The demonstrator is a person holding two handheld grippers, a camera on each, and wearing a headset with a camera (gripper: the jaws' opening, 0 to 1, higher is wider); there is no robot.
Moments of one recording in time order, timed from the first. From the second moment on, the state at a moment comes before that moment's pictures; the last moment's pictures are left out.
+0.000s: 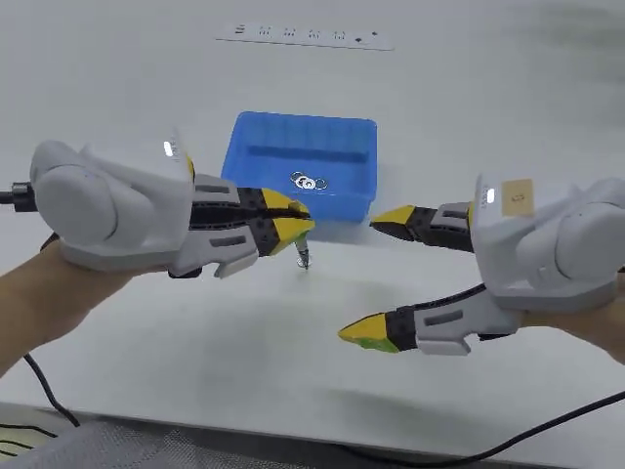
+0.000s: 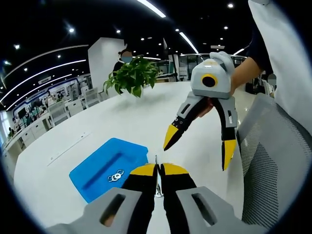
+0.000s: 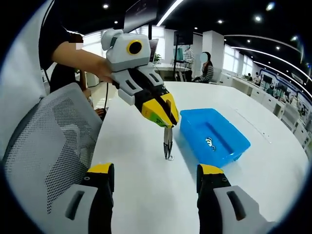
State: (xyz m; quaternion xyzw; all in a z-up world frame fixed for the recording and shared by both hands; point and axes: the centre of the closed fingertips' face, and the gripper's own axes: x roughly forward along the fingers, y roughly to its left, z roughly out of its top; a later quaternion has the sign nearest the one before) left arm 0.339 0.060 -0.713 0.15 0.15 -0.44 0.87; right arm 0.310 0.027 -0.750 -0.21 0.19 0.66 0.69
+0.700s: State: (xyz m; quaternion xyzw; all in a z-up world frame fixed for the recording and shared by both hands) left arm 0.340 0.063 -0.711 0.17 0.15 -0.45 0.87; right arm 0.309 0.031 -0.749 -0.19 0.19 0.66 0.70
